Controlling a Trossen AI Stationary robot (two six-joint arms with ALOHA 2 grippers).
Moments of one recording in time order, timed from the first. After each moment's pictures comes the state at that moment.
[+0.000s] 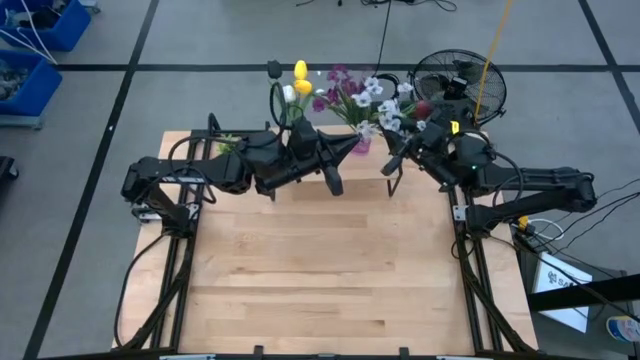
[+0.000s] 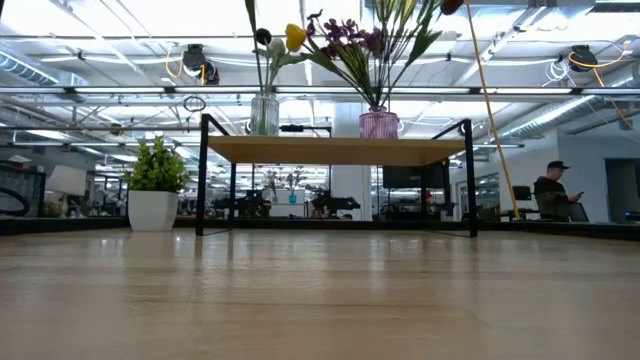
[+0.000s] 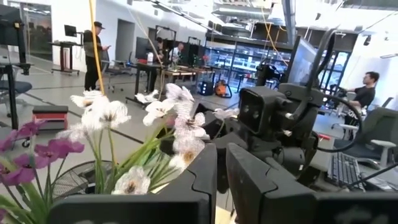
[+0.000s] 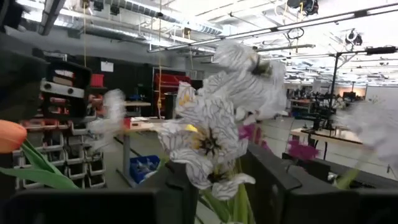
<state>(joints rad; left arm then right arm) -0.05 1.65 1.76 0.02 -0.46 -0.13 -0.07 1.03 0.96 0.37 0.60 -0.22</state>
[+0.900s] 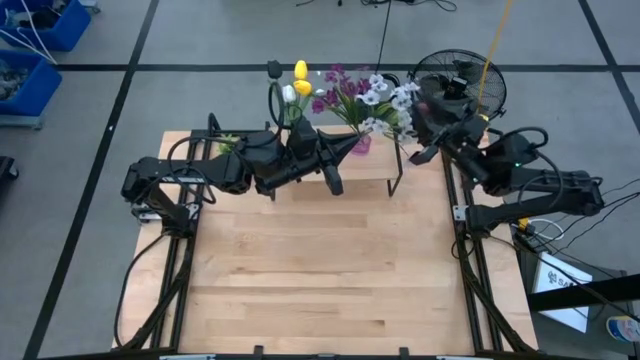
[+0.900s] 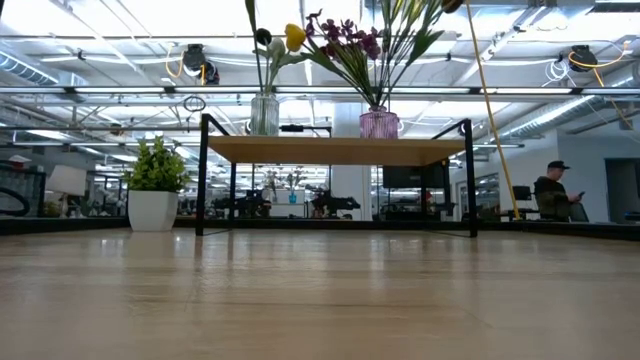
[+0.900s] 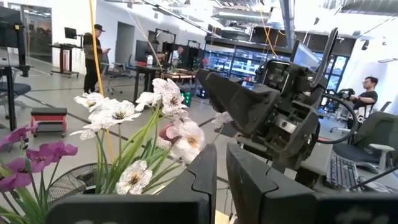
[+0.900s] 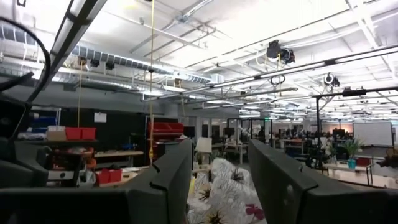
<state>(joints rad) -0.05 1.65 1.76 0.04 -0.46 -0.13 -0.06 0.89 0.96 0.49 0.60 -0.33</state>
